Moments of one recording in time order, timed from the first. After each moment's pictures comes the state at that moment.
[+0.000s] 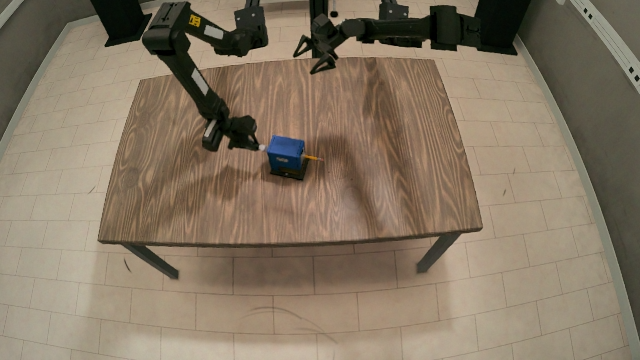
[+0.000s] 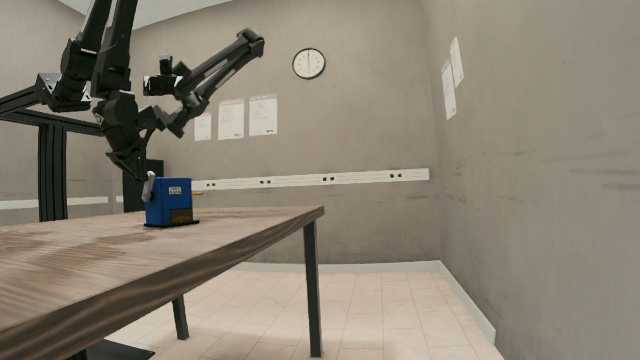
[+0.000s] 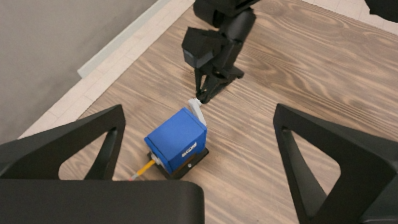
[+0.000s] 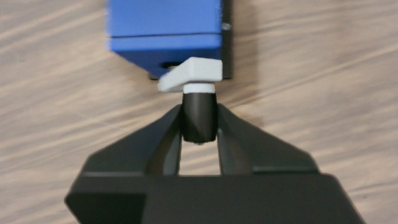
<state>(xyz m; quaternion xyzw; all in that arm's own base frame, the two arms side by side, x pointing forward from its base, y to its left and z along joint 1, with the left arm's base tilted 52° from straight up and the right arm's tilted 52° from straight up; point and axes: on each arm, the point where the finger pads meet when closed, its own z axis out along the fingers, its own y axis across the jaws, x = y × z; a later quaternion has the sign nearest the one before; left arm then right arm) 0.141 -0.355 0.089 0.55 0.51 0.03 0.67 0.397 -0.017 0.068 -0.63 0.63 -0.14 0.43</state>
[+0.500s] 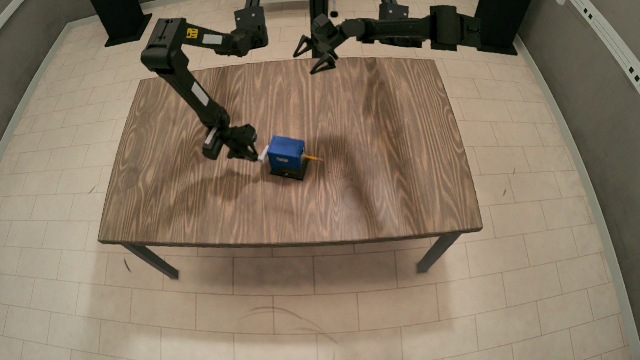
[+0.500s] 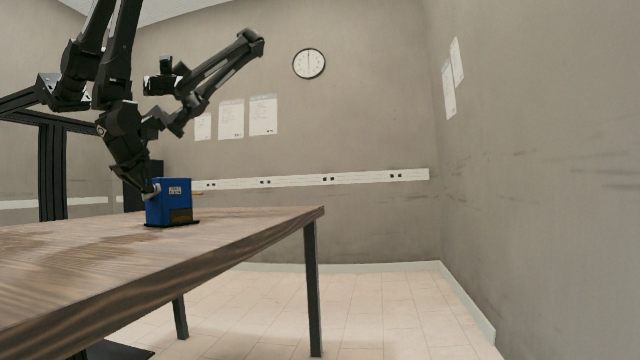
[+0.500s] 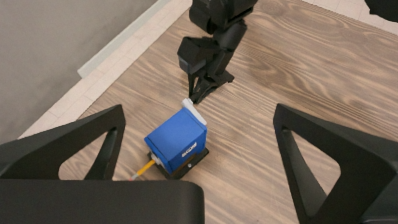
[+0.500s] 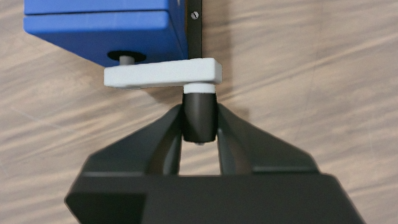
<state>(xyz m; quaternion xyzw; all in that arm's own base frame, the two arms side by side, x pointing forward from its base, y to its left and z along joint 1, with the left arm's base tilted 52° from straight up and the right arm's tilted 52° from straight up) 0.141 -0.355 0.089 0.55 0.51 0.03 0.67 0.434 -0.028 0.068 -0.63 0.61 -0.17 0.45</state>
